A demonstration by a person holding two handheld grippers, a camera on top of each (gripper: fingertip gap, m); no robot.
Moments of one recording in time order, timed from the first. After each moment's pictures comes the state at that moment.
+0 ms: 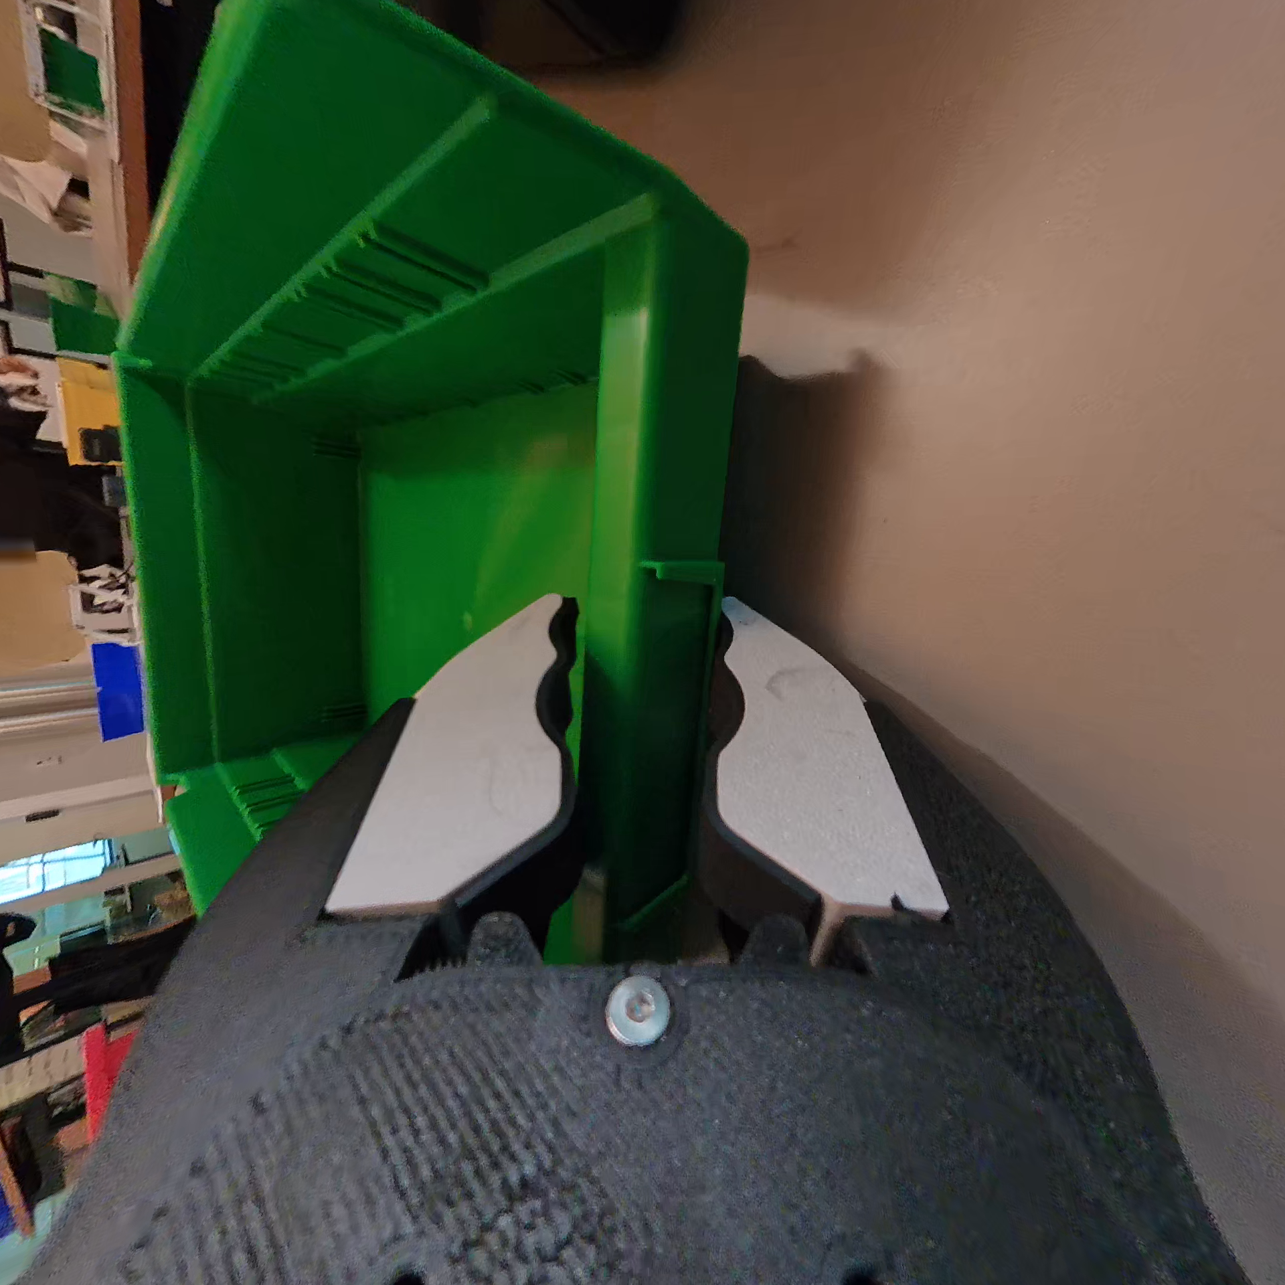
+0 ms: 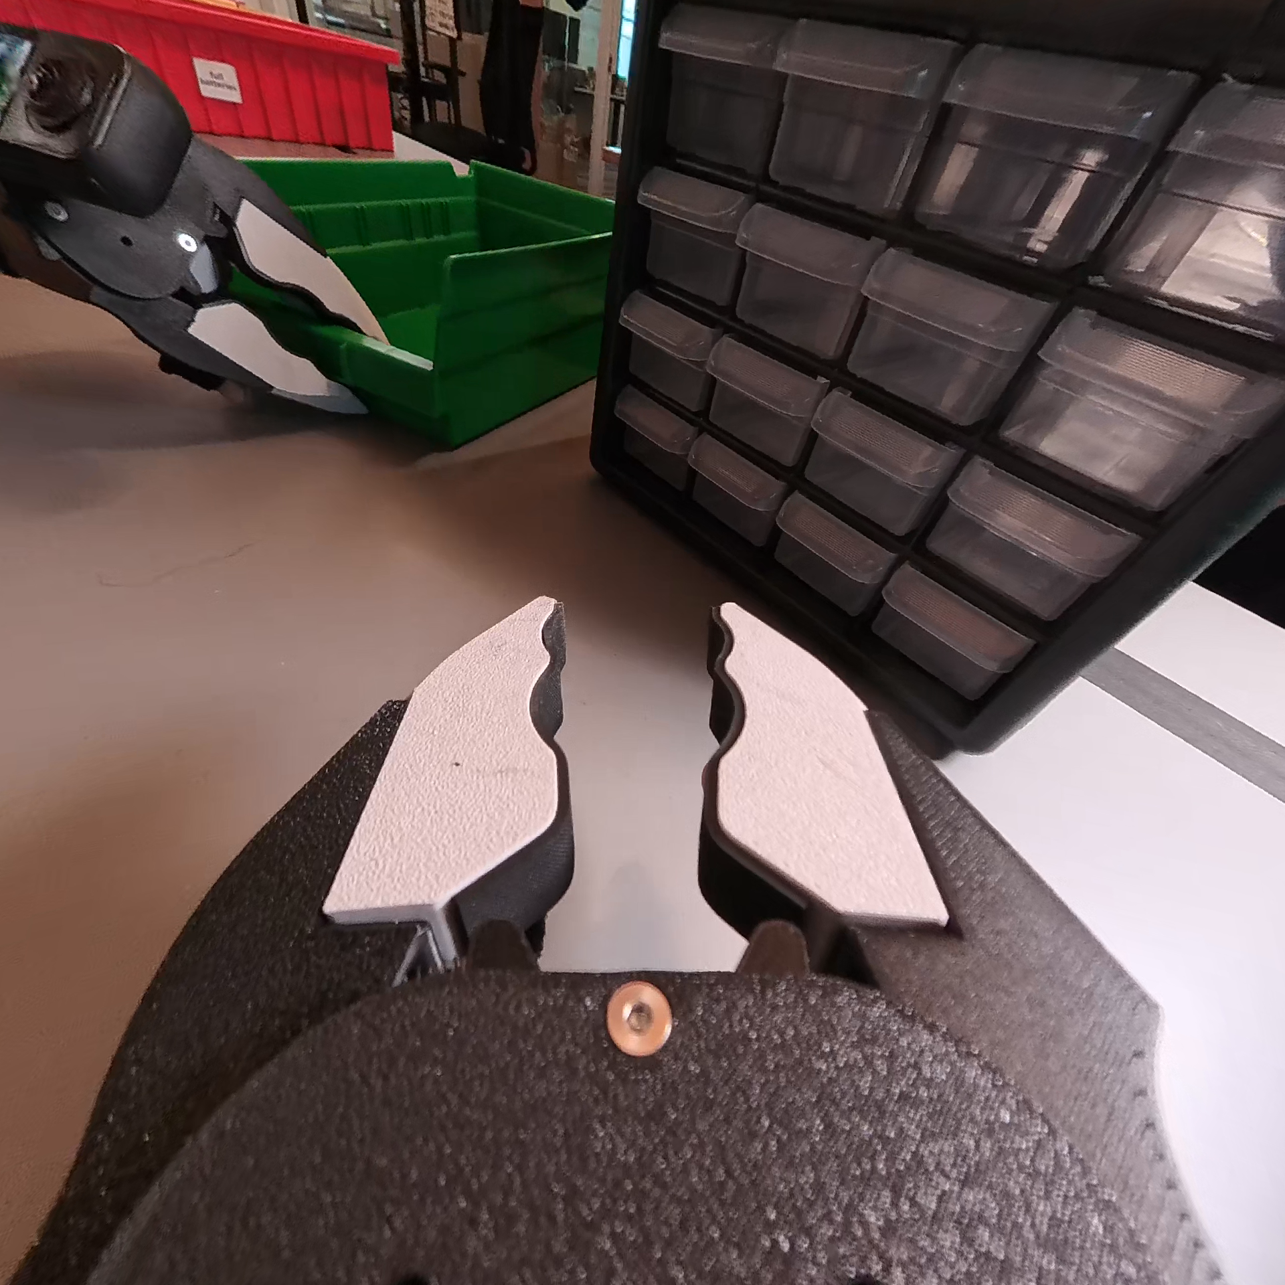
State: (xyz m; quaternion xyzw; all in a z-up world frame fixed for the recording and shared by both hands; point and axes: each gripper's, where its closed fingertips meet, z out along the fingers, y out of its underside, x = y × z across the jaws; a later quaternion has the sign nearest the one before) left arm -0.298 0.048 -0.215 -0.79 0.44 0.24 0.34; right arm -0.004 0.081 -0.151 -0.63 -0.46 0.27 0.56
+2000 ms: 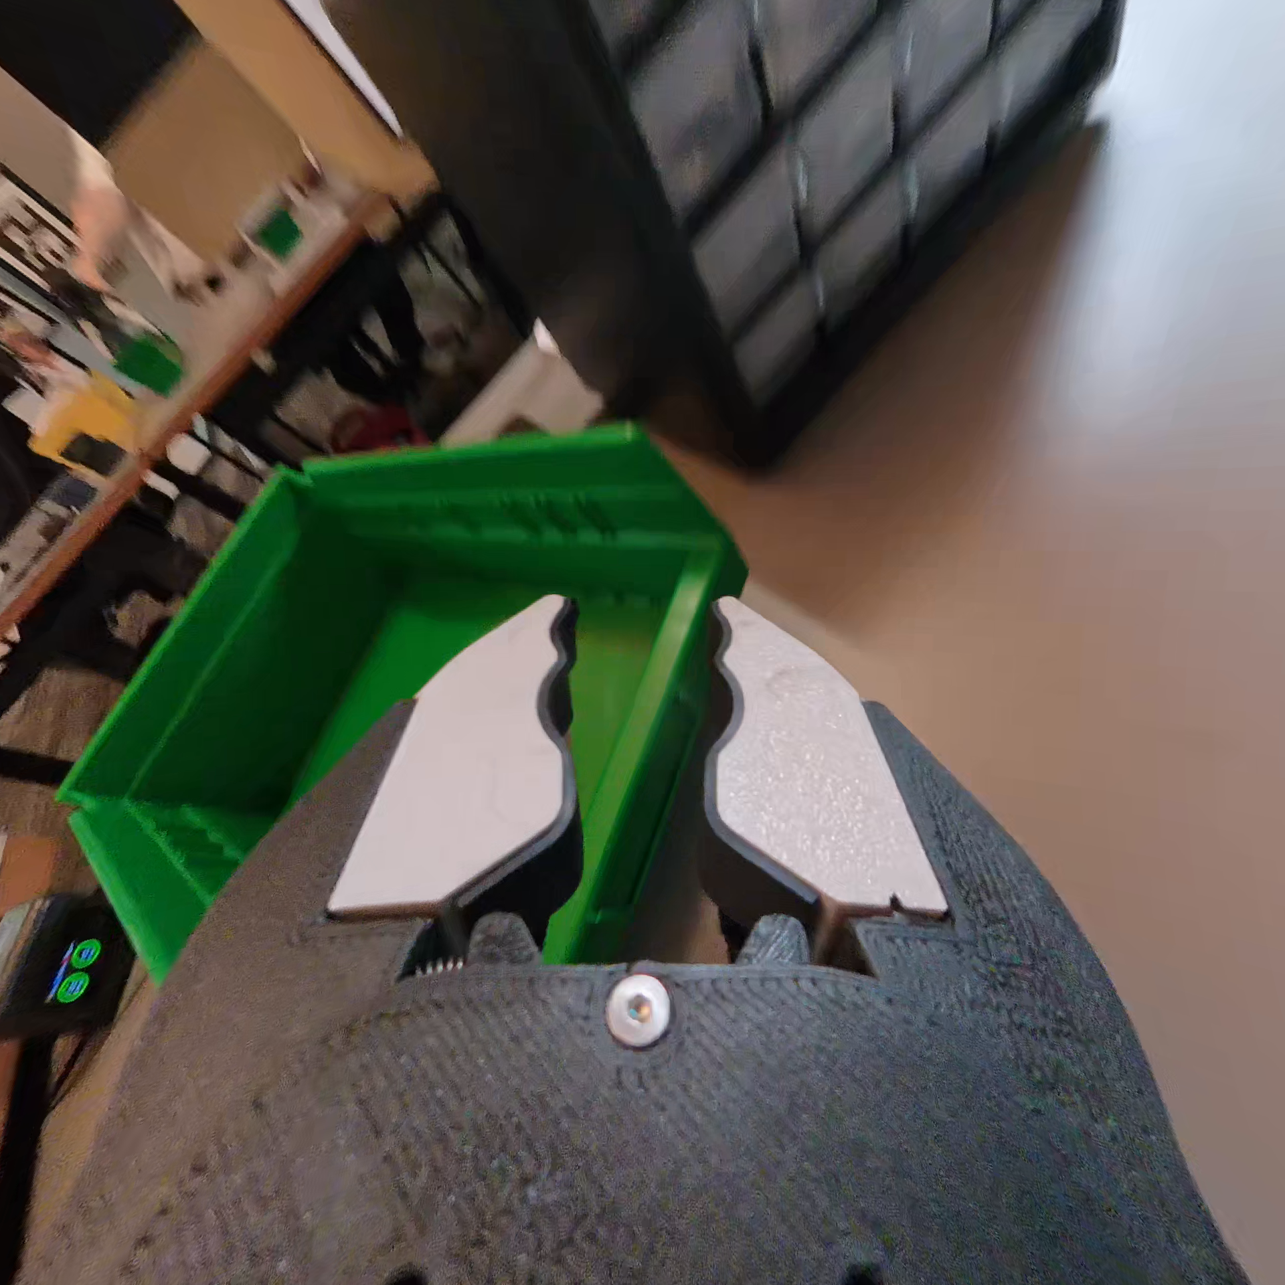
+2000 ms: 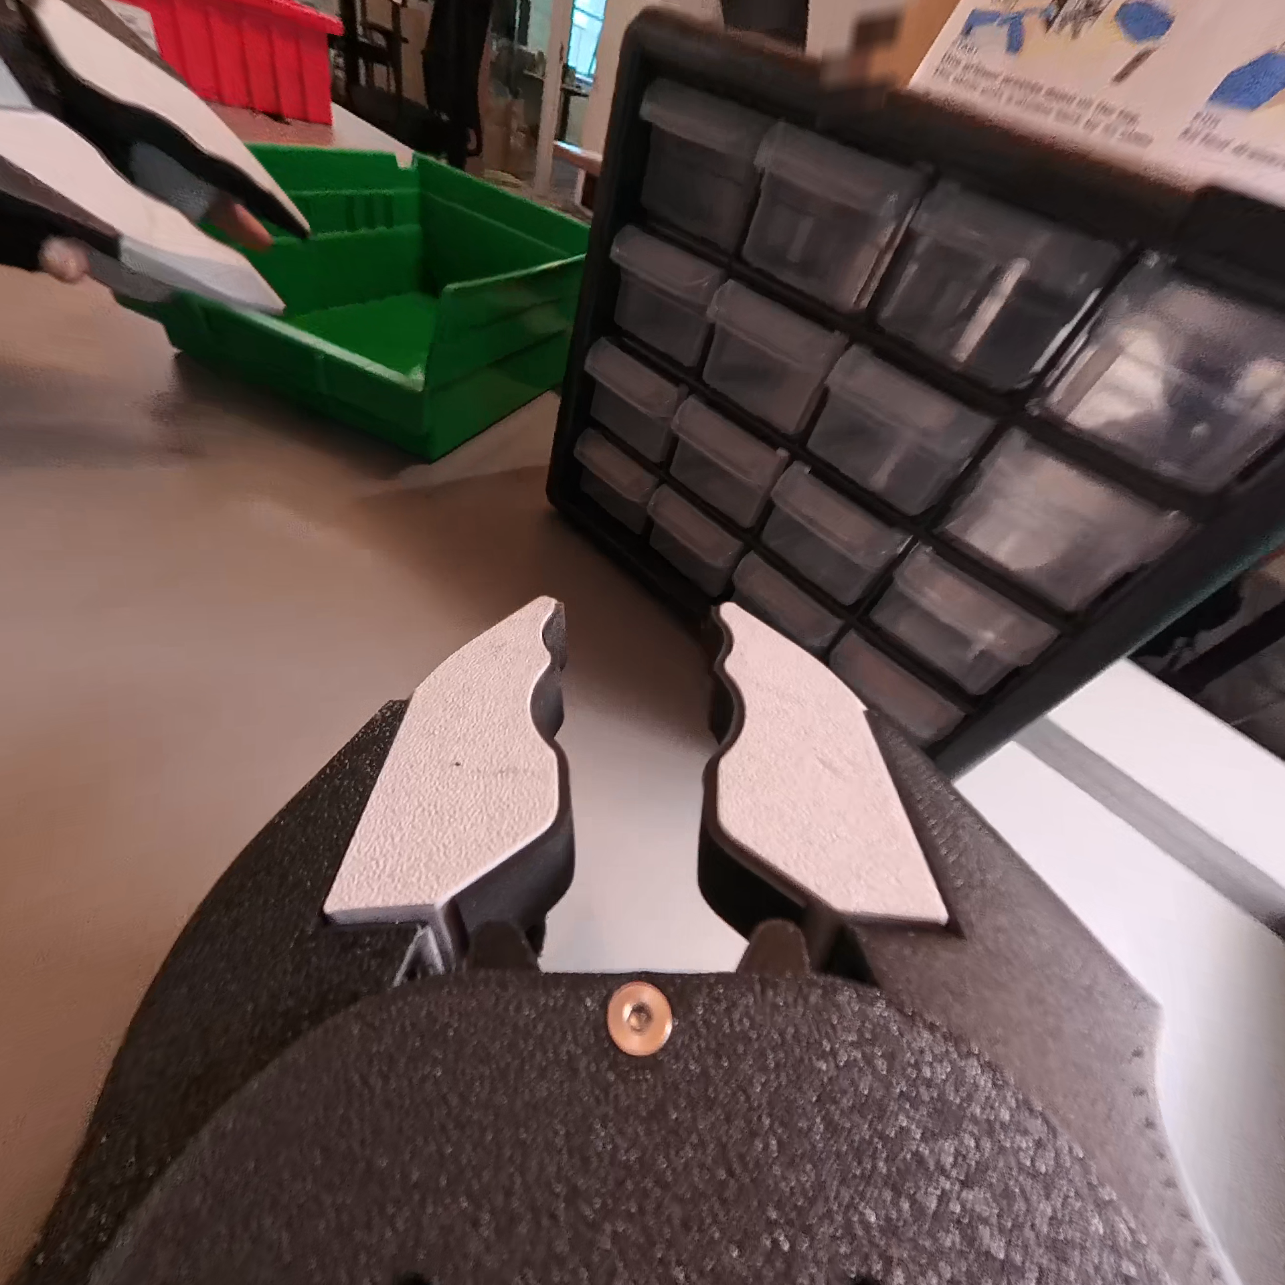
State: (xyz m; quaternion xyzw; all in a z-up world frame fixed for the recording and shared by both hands) left arm -0.266 0.045 -0.140 -0.79 0.31 0.10 0.52; right arm -0.018 0.090 -0.131 -0.62 -0.46 0.22 0.59
